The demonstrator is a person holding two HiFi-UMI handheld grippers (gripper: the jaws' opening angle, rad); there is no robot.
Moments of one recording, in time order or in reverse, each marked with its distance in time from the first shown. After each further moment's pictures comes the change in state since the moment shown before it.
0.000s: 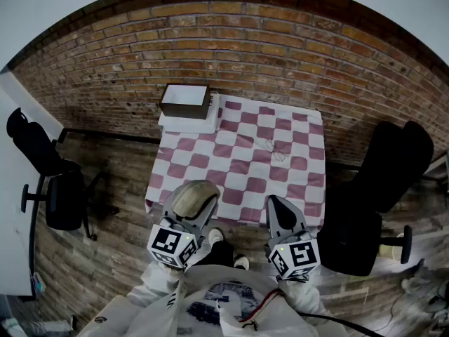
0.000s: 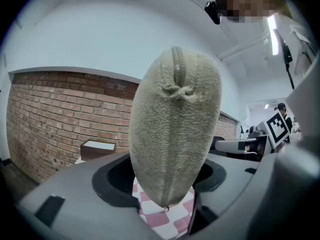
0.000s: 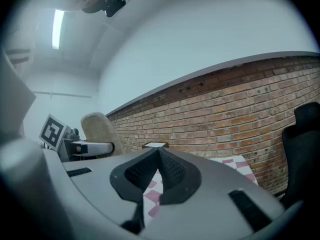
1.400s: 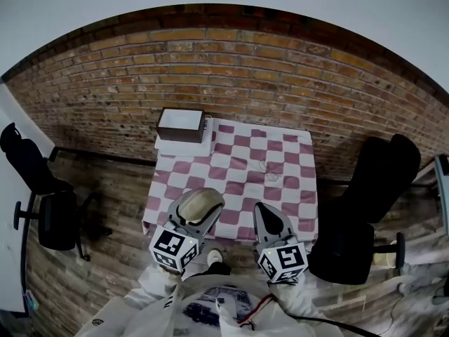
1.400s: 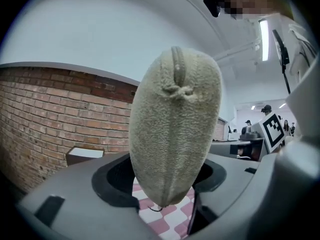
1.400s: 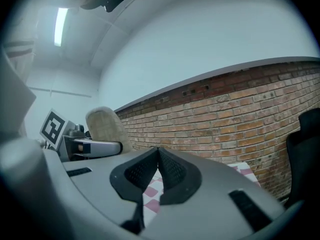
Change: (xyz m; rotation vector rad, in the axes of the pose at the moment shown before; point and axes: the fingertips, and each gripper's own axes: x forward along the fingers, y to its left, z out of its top) left arm 0.025 -0.003 0.027 0.016 0.013 -0.149; right arm 0.030 0.021 0.022 -0.021 -0.013 -0.023
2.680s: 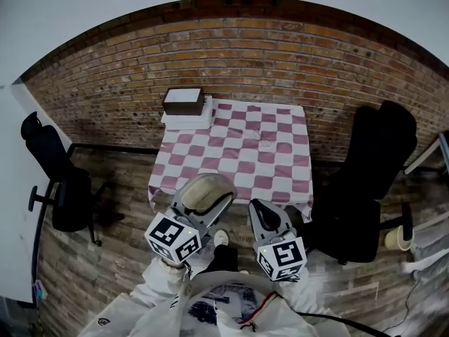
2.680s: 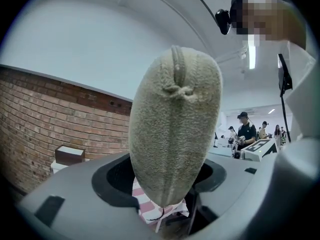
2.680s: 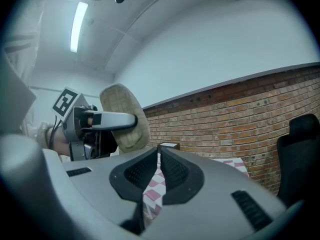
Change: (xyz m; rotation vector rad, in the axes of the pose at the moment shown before) left arm -0.098 -0.192 0.016 -0.002 -0.069 -0.096; right arm -0.192 0.051 -0.028 -0.052 -0.018 0.097
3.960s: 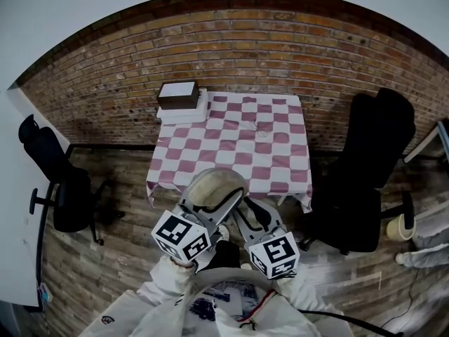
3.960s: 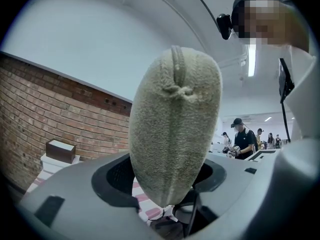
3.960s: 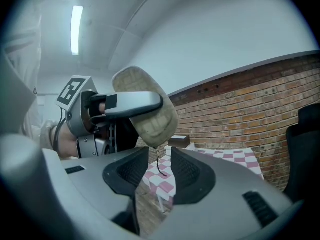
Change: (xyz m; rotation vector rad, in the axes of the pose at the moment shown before) left arm 0.013 -0.034 0.000 -0.053 -0.024 -0.052; right arm -0.004 0.033 -0.022 0.034 0.076 0.101
